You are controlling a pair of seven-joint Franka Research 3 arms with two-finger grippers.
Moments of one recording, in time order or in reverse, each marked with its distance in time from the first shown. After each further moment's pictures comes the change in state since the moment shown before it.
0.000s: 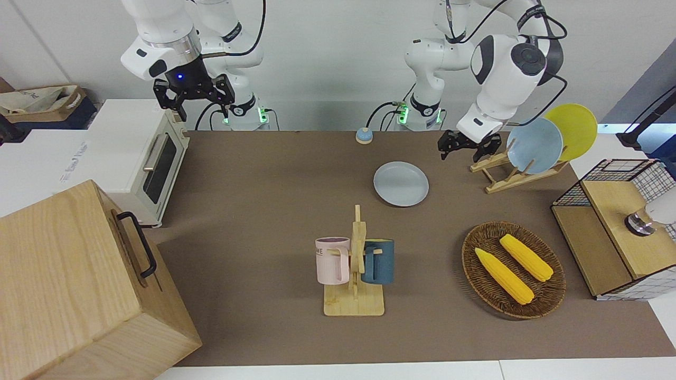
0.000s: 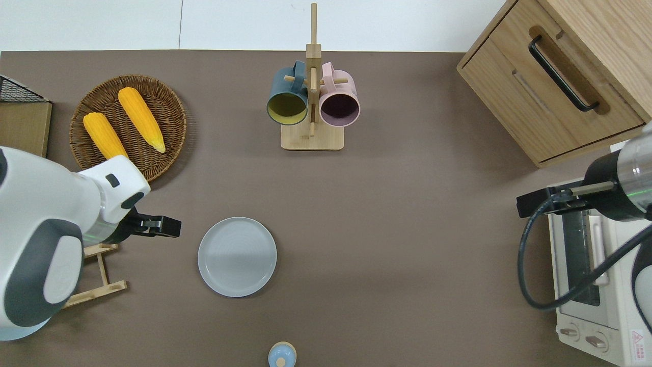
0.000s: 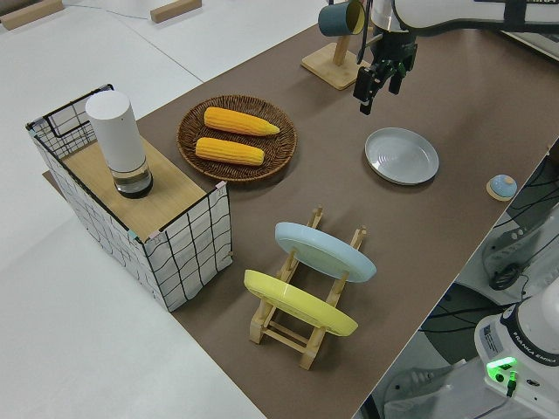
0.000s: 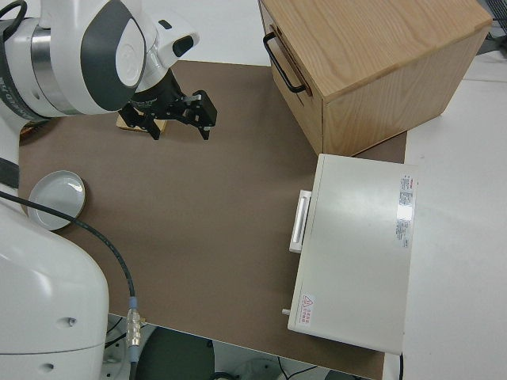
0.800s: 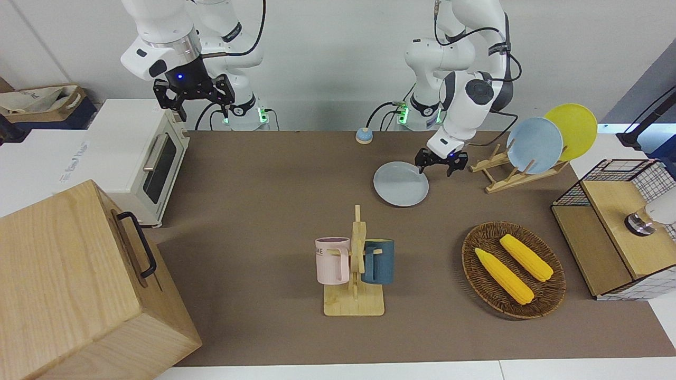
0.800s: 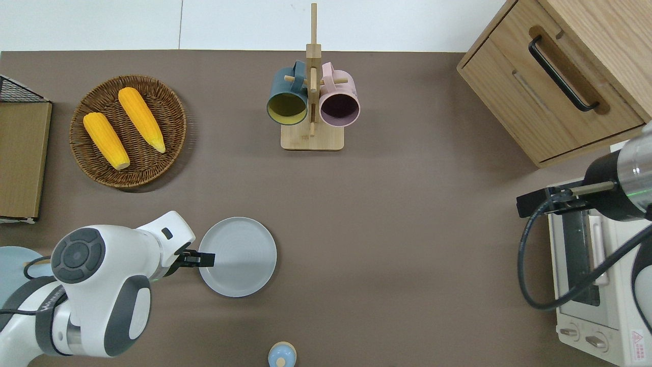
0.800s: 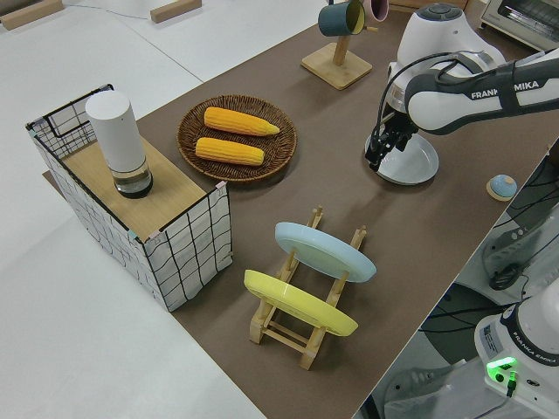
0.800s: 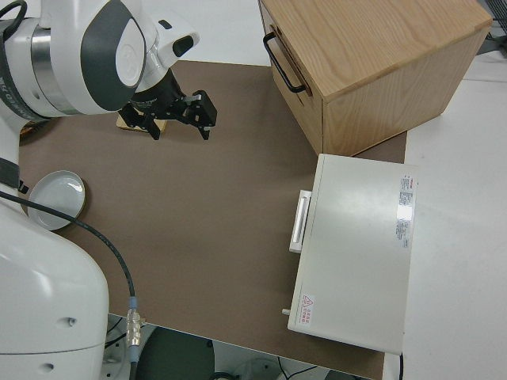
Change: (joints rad) left arm -0.043 -0.048 -0.016 -0.430 -0.041 0.449 -0.001; right arm 0.000 0.000 0.000 0.000 0.000 0.000 0.000
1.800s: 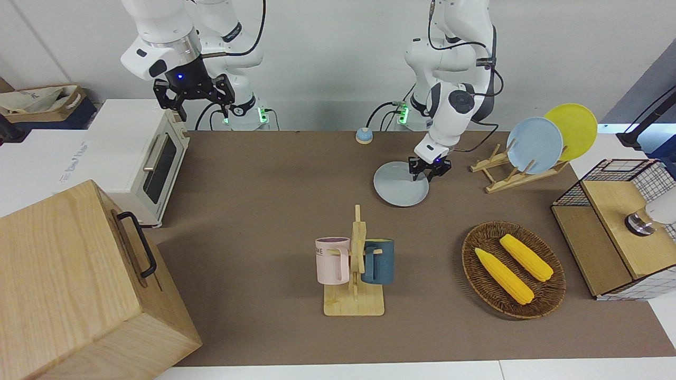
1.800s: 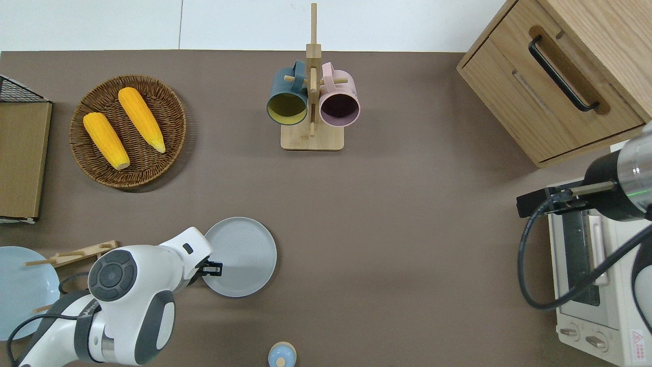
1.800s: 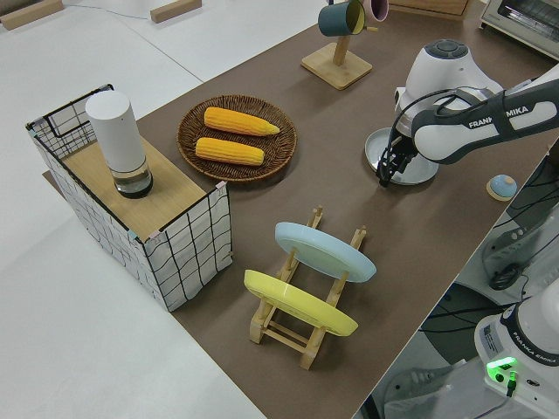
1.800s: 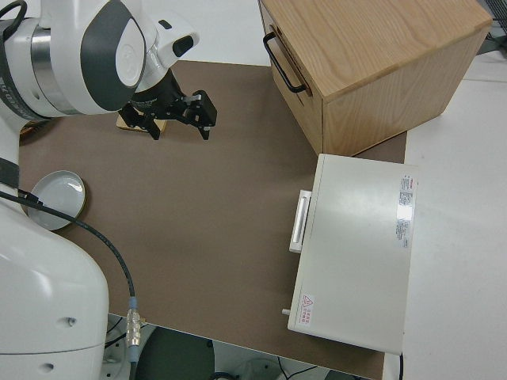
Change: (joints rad) left arm -0.051 0.038 -0.001 -0.107 -0.021 0.163 -0.038; right arm 0.000 0.000 0.000 0.000 0.000 0.000 0.000
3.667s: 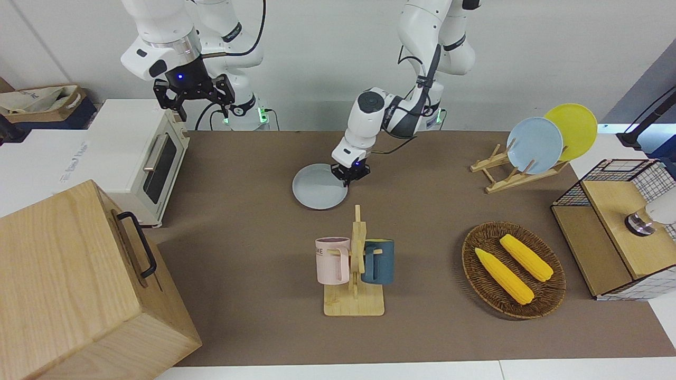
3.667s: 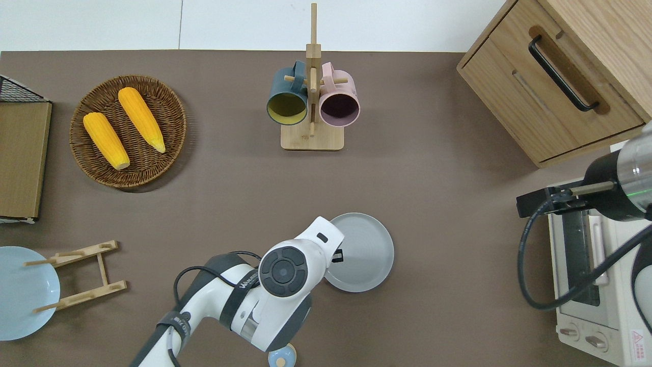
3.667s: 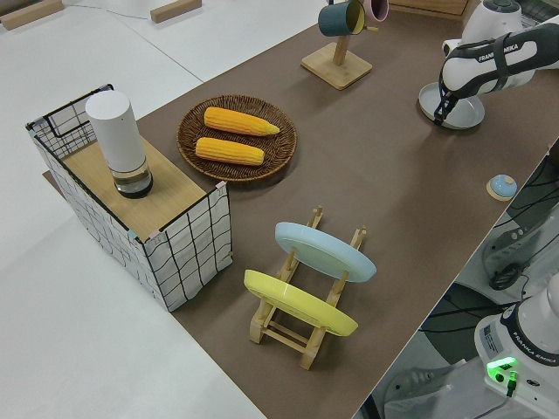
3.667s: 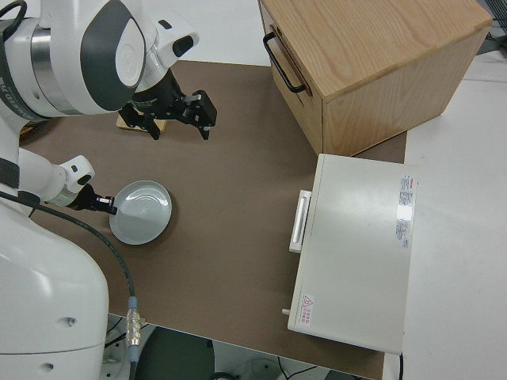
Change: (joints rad) left arm -0.333 0.315 -0.145 0.371 -0.004 0.066 -0.647; right arm 0.000 0.000 0.000 0.000 0.000 0.000 0.000
